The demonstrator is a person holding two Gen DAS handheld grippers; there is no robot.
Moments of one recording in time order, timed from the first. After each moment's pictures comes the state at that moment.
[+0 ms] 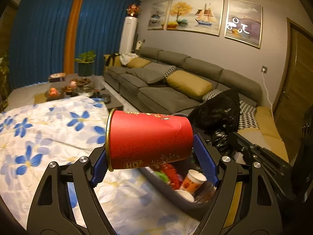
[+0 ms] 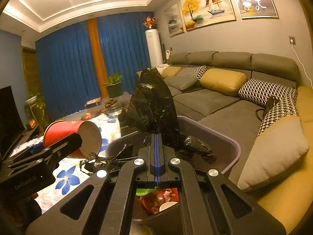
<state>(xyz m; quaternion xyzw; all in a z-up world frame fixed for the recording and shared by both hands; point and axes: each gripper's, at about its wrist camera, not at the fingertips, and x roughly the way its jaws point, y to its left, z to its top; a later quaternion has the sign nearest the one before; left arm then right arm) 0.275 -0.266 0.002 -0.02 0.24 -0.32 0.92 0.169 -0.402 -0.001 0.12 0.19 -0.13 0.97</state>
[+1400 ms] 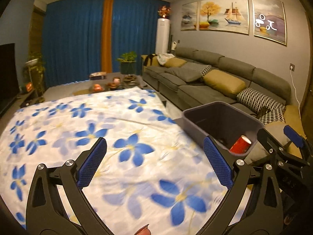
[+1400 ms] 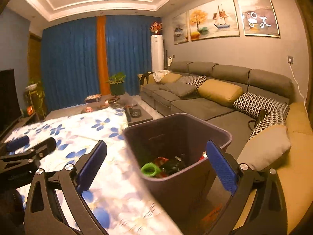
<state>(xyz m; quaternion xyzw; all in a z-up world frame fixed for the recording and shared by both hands) 0.192 -0.149 0.008 0.01 0.24 -0.16 0.96 0.098 -0.309 0.016 0.04 0.17 -0.15 0.97</state>
